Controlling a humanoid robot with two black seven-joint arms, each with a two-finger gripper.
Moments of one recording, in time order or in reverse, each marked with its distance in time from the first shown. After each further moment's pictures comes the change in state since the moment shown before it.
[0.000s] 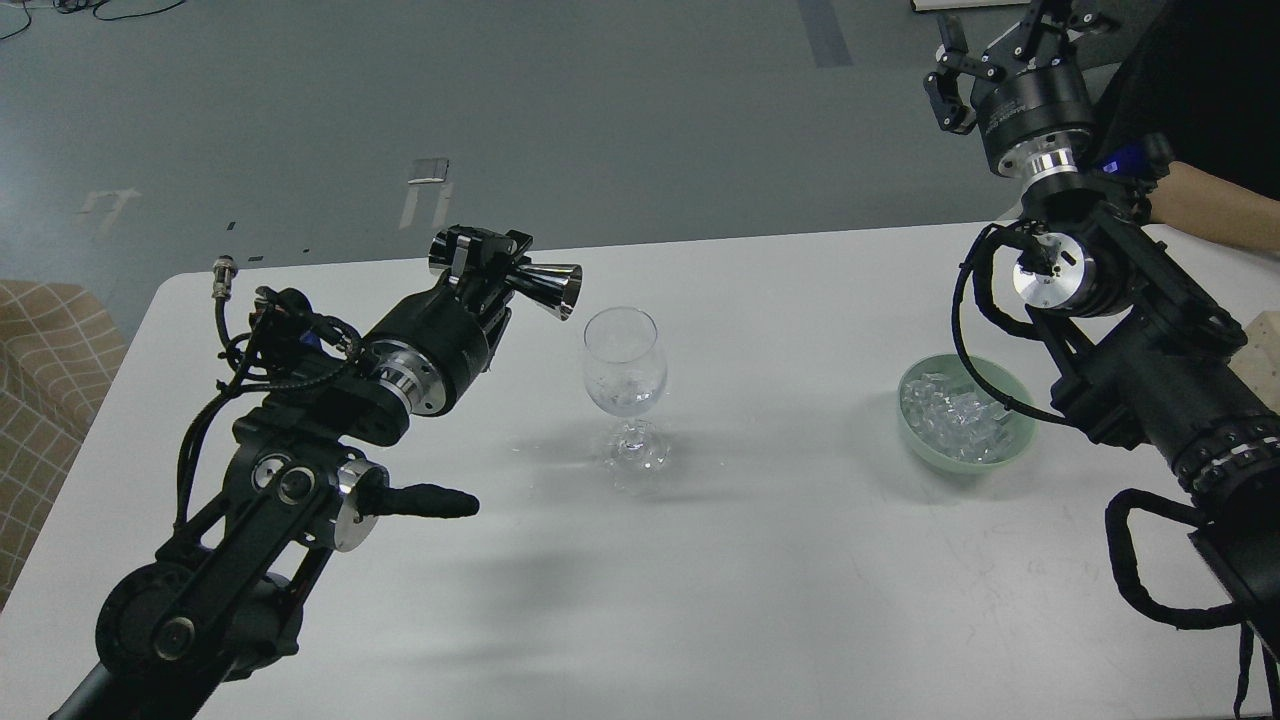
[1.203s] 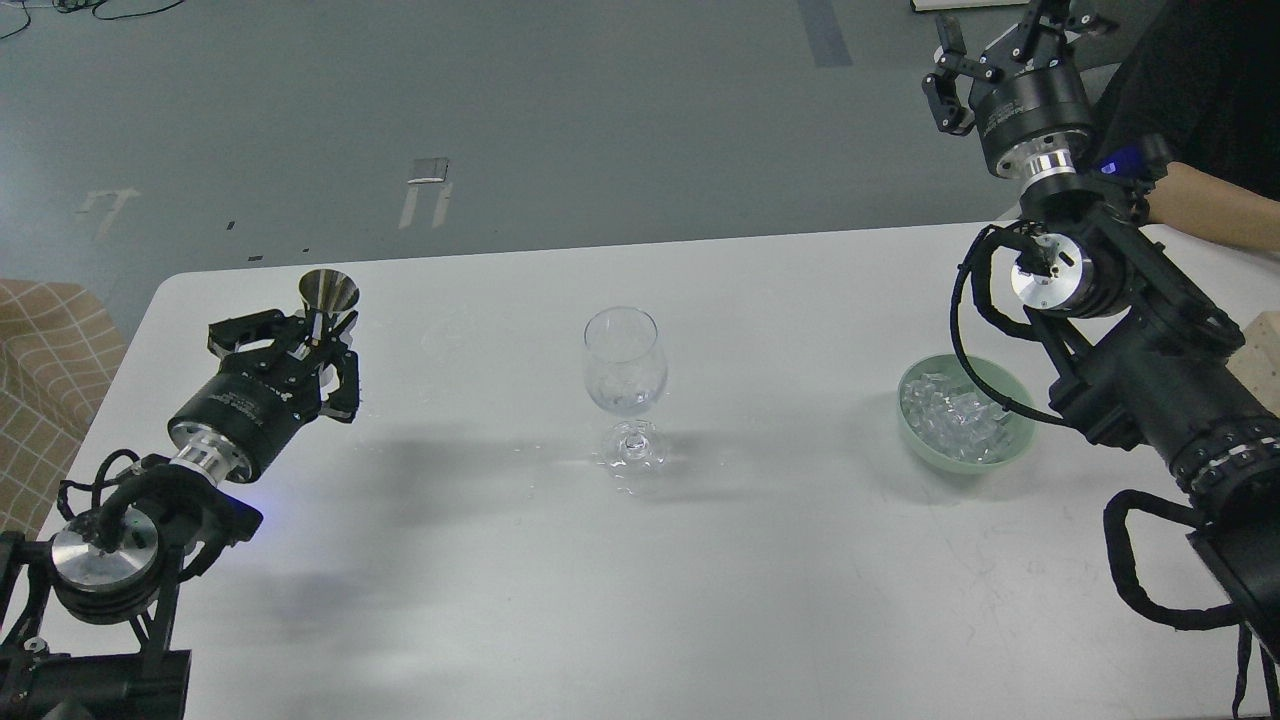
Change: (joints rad) left arm 0.277 -0.110 -0.662 0.404 -1.031 -0.317 -0.037; right arm 0.000 0.007 -0.002 -0.001 0.000 0.000 0.000
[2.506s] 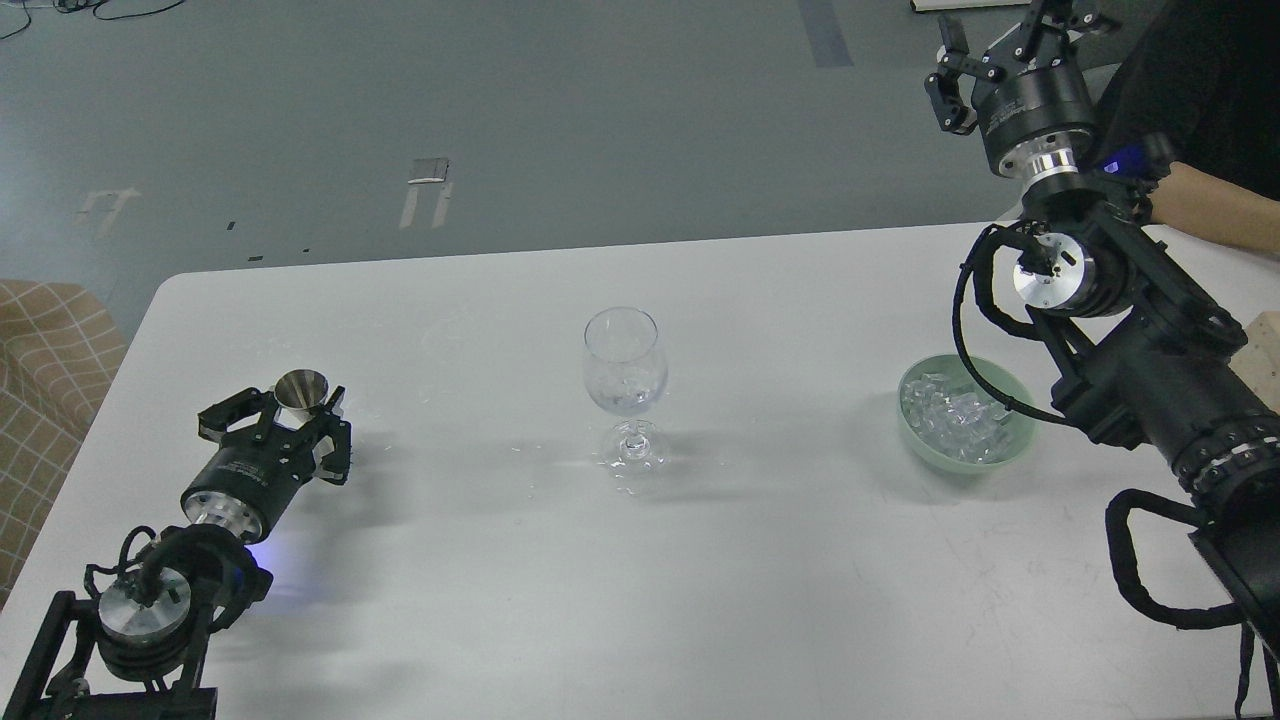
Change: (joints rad) left arm 0.004 -0.031 -0.002 0.225 0.001 -0.085 -0.119; right arm 0.002 -0.003 0.000 -0.001 -0.001 -0.003 0.000
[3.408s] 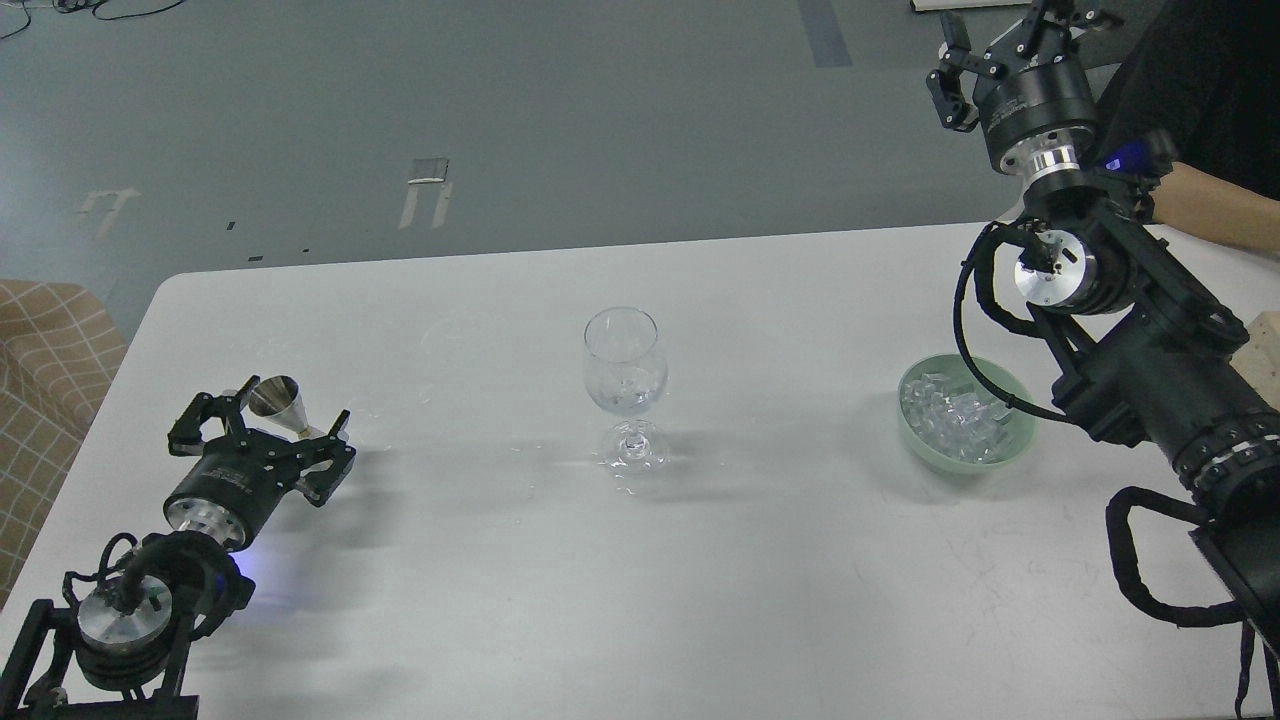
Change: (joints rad) left arm 0.025 0.028 -0.018 0.000 -0.001 -0.009 0.015; right arm 0.002 -0.002 0.001 0.000 0.000 -0.002 0.000
